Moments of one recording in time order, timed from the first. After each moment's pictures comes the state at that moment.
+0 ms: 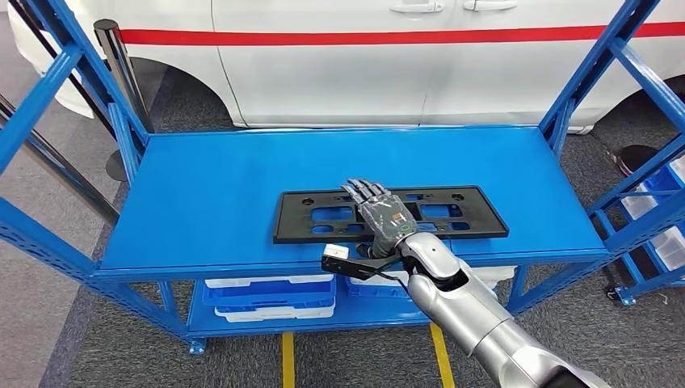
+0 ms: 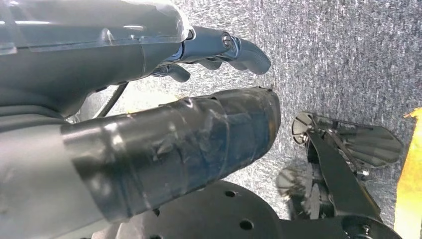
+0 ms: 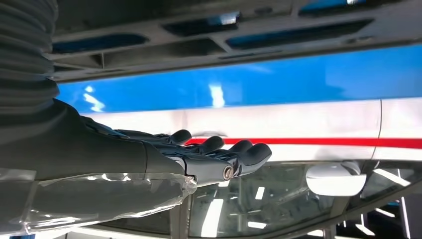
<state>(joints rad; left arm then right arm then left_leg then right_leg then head) -0.06 0.01 -0.70 -0.16 0.98 0.11 0.14 -0.70 -0.03 0.77 -0.97 0.75 -0.15 -0.11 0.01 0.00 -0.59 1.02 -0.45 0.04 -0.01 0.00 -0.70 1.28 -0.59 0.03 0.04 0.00</state>
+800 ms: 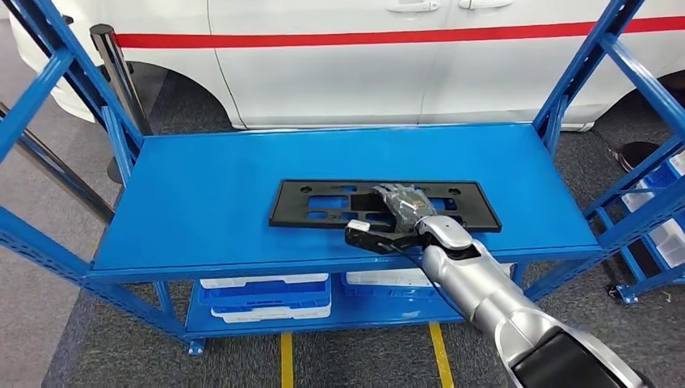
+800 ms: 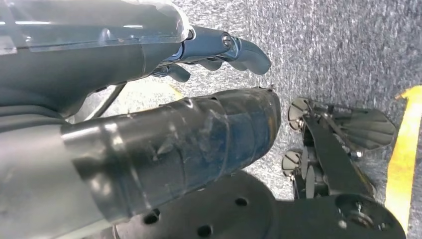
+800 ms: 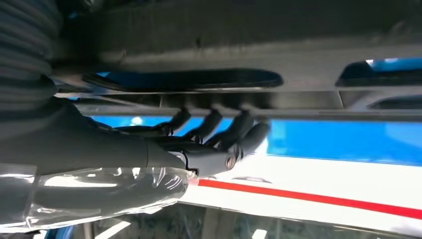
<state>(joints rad) -0.06 0.02 -0.70 -0.16 1.01 0.12 0.13 -0.88 0.02 0.75 -0.58 0.68 -0.02 -0.10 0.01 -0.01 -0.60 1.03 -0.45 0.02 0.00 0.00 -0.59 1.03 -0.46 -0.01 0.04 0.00</state>
